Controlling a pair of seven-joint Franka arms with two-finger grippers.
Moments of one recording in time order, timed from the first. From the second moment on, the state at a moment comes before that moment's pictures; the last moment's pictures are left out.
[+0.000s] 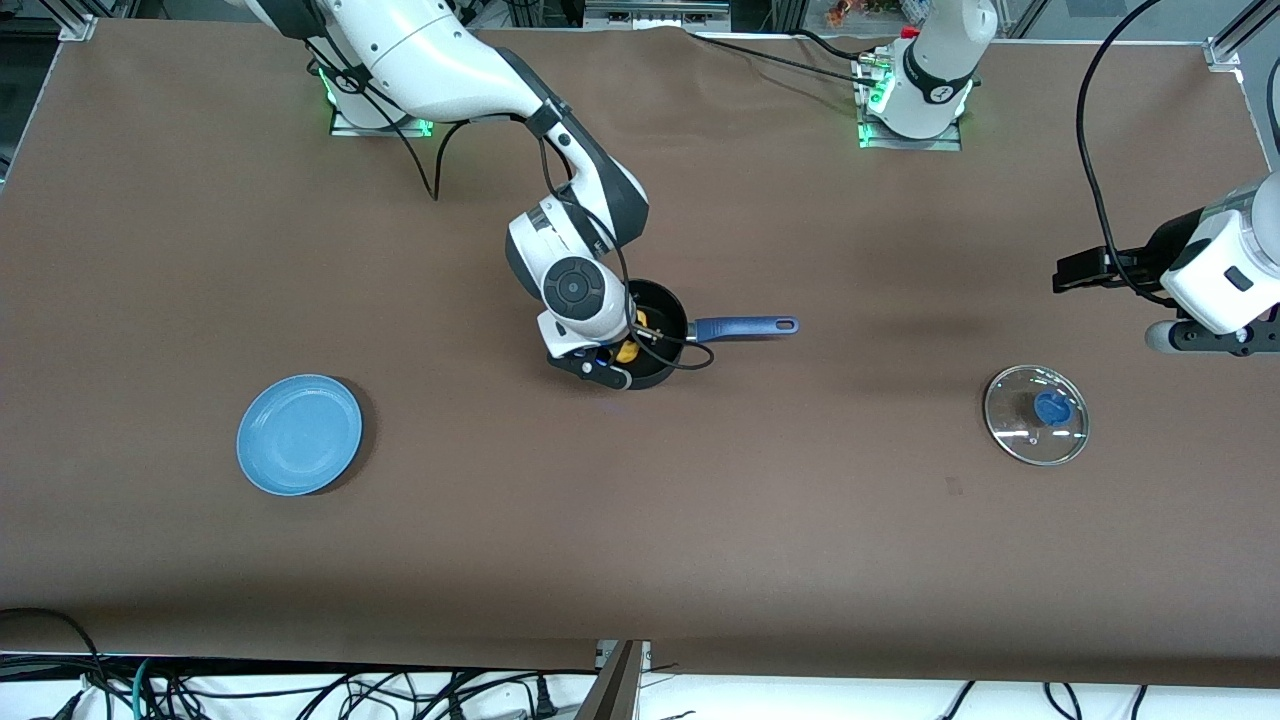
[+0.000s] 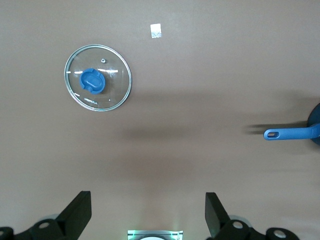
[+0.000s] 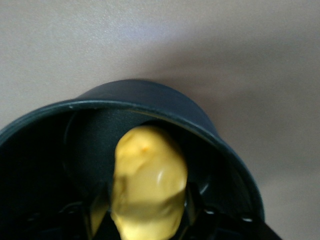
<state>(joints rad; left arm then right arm) 0.03 0.23 -0.04 -1.40 -0.02 1.40 -0.03 0.70 0.81 0.02 -1.41 0.25 2.13 0.94</state>
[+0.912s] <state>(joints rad) 0.03 0.23 -0.04 -1.40 -0.02 1.40 -0.03 0.69 0.44 -0.33 -1.35 0.17 1.74 0.66</state>
